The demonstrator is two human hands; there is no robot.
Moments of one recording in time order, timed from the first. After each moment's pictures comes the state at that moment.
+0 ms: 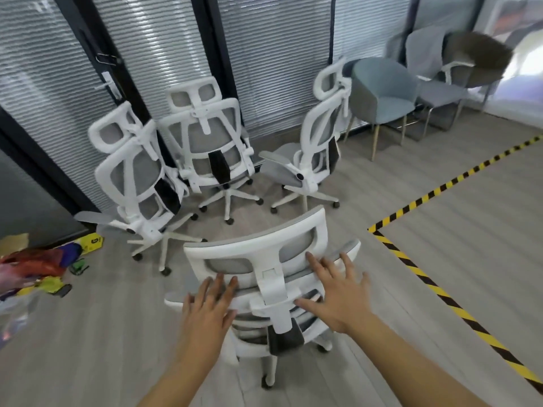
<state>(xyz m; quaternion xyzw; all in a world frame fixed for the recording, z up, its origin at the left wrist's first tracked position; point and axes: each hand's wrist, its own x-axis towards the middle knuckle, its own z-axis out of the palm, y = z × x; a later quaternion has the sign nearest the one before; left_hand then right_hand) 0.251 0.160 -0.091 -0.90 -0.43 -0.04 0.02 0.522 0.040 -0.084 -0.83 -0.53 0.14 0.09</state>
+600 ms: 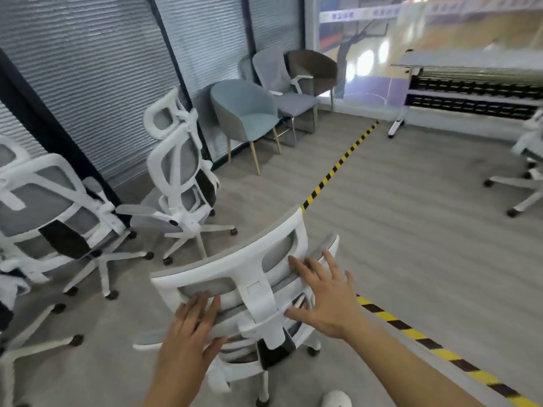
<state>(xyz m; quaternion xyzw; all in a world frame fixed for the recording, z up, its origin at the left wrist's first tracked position) 0.612 0.137 -0.104 -0.98 -0.15 -0.14 -0.05 0.831 -0.081 -0.095 -0.89 -0.40 0.11 0.19</state>
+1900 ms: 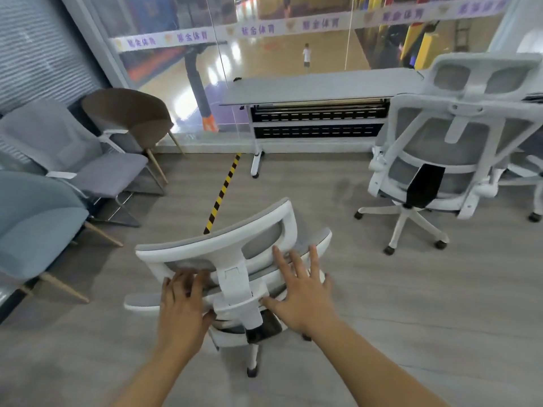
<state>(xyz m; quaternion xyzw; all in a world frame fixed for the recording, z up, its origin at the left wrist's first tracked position) 1.698 0.023 -0.102 -1.00 0.01 -0.09 -0.04 1.731 -0.232 -0.080 -0.97 -0.10 0.08 0.22</state>
